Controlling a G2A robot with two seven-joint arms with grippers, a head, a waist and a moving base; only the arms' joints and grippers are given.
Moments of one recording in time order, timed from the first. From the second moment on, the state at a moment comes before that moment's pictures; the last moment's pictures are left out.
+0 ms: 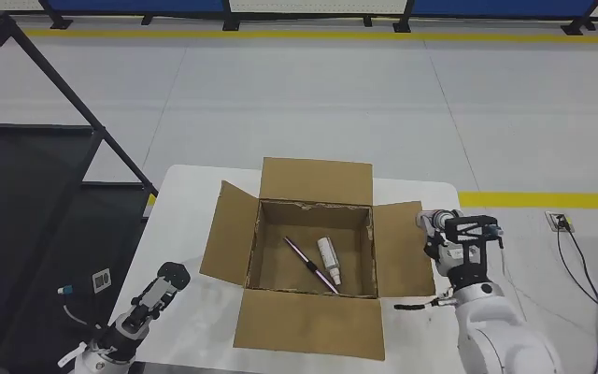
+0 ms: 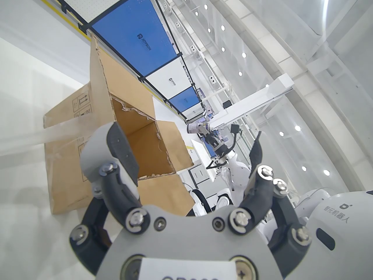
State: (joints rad) left arm 1.66 -1.25 -1.86 -1.93 -0.22 -0.58 -0.66; right arm -1.41 -1.14 1.49 -2.15 -1.30 0.26 0.47
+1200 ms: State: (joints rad) left arm 1.66 -1.25 -1.86 -1.93 -0.22 -0.58 -0.66; right arm -1.39 -1.15 1.64 -1.67 -1.06 0.04 0.27
